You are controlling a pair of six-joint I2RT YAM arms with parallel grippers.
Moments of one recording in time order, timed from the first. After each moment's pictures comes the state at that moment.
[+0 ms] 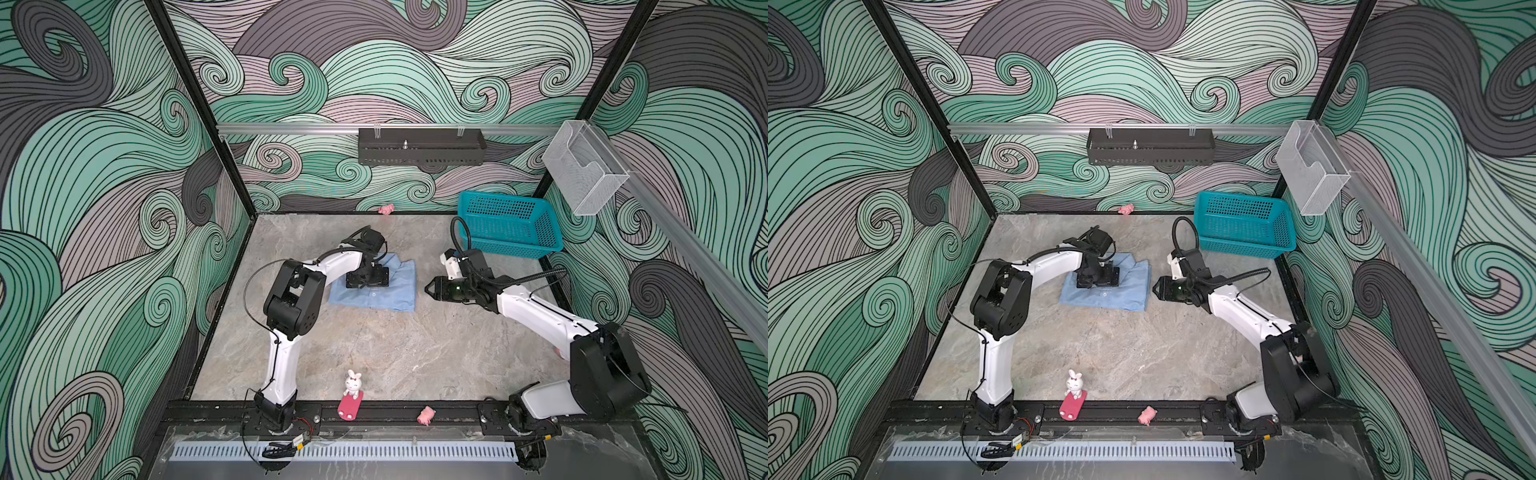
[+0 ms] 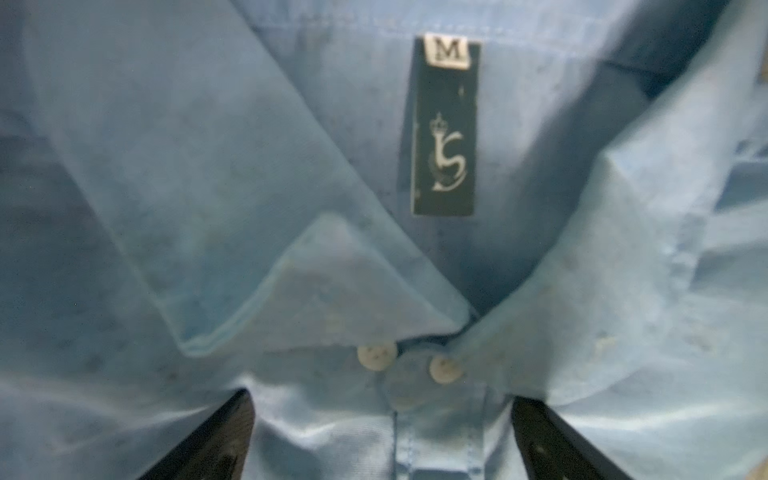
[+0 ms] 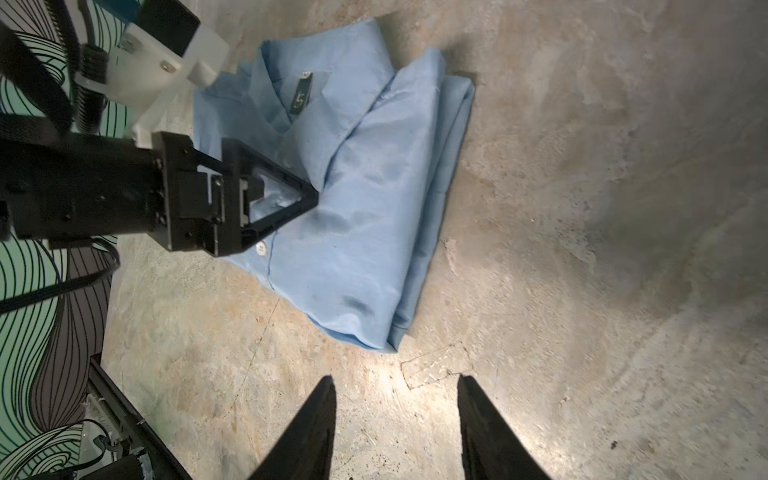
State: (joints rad) left arm -0.47 2.11 1.58 -0.82 0.01 -0.45; right arm 0.42 1.44 0.87 -0.34 -0.32 0.44
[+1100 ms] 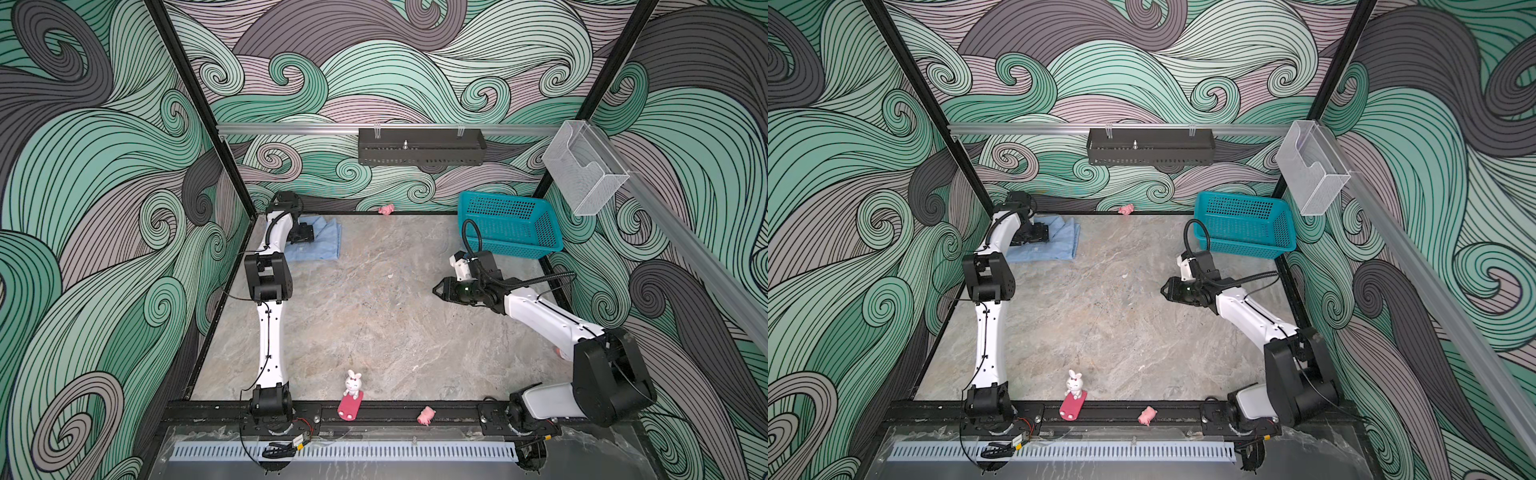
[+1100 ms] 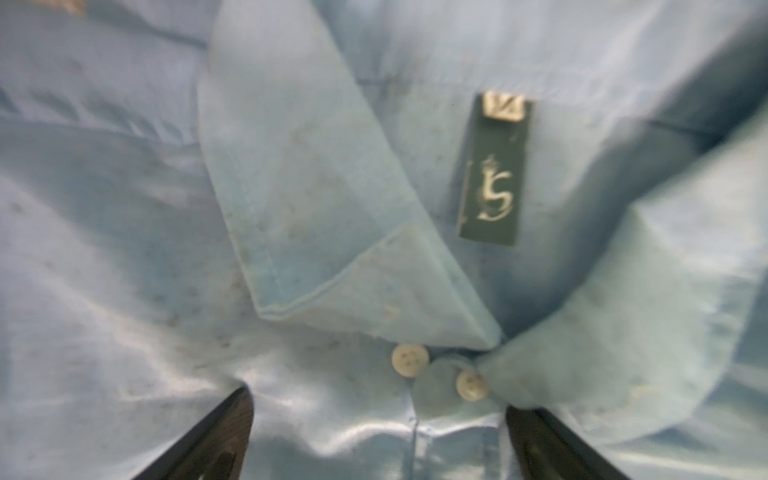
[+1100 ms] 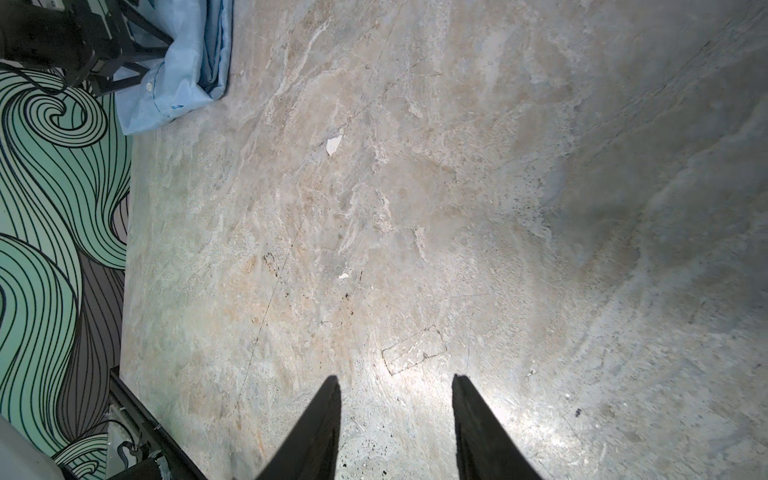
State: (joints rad) left arm 0.08 2.64 2.53 -1.08 -0.08 -0.10; right arm 0.35 1.41 0.85 -0.35 -0.35 0.45
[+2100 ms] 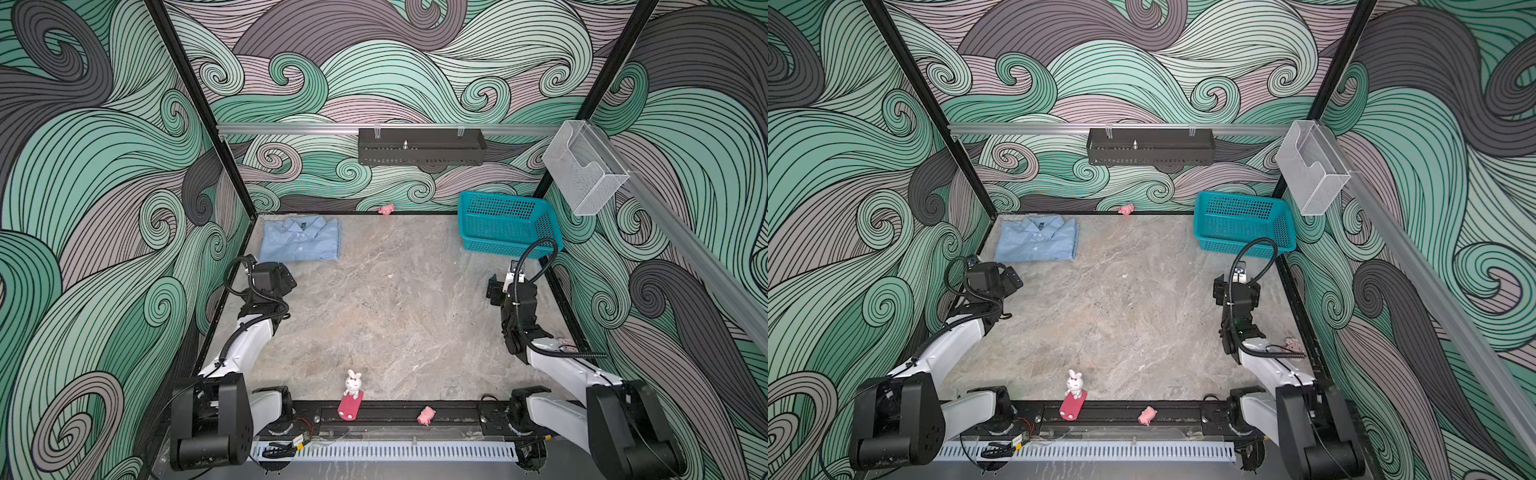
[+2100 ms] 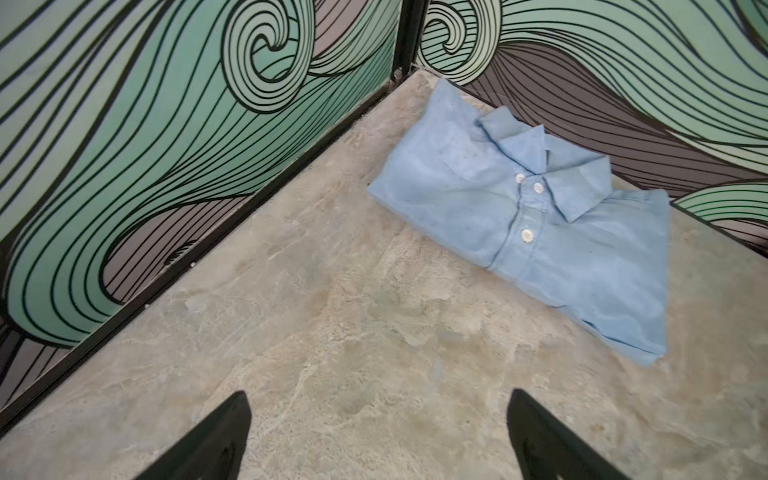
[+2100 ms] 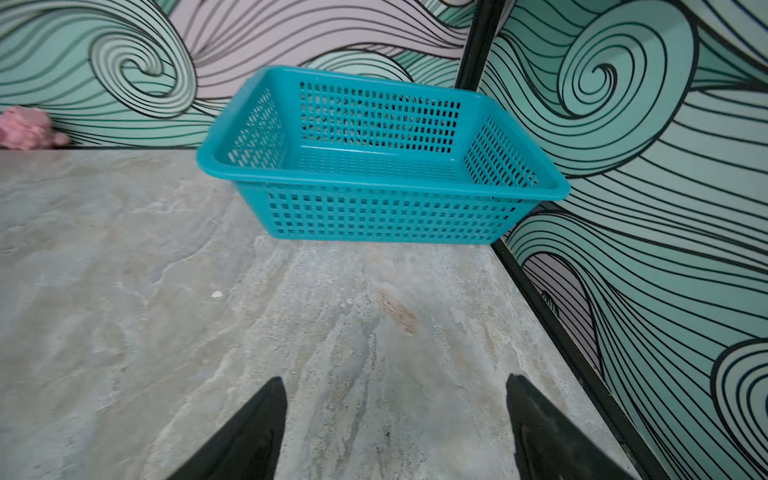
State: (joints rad) left arm 0.08 1.18 0.59 -0.04 -0.39 -0.42; right arm 0.11 1.19 0.32 0.51 0.42 -0.04
